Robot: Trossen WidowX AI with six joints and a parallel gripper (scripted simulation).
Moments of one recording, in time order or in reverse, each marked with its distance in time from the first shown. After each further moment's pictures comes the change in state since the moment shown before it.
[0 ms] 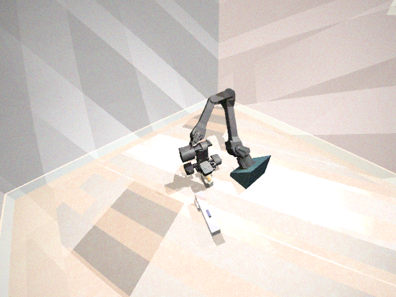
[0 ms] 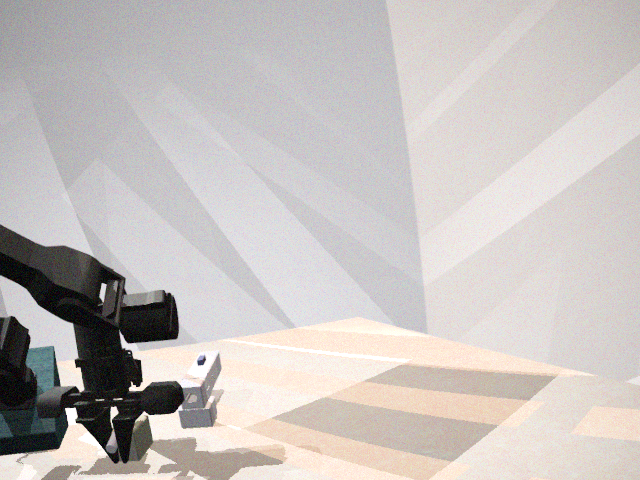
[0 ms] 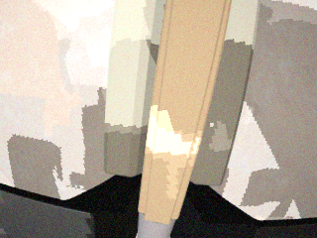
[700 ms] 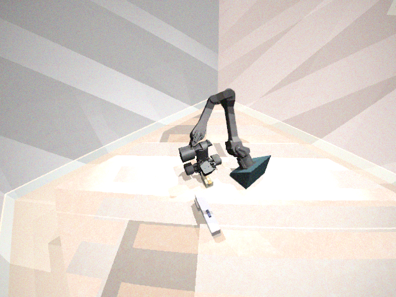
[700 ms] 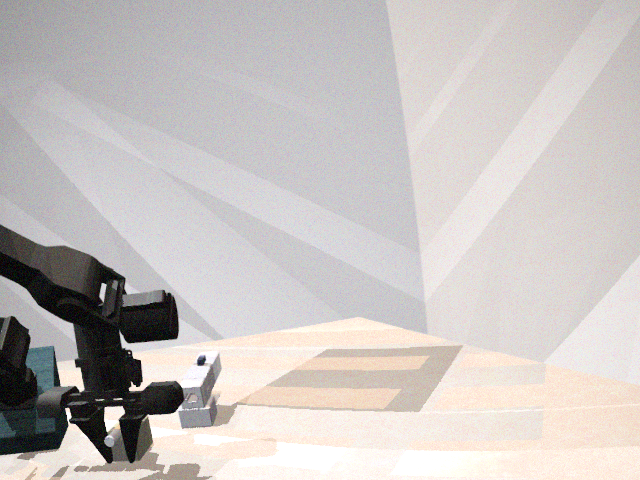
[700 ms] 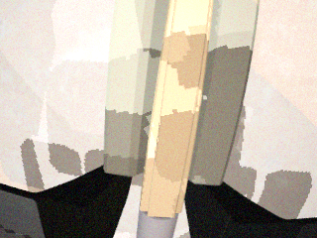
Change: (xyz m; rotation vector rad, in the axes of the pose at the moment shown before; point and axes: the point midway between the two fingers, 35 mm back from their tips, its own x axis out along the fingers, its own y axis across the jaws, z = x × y) arm 0.000 0.000 0.000 0.000 0.000 0.000
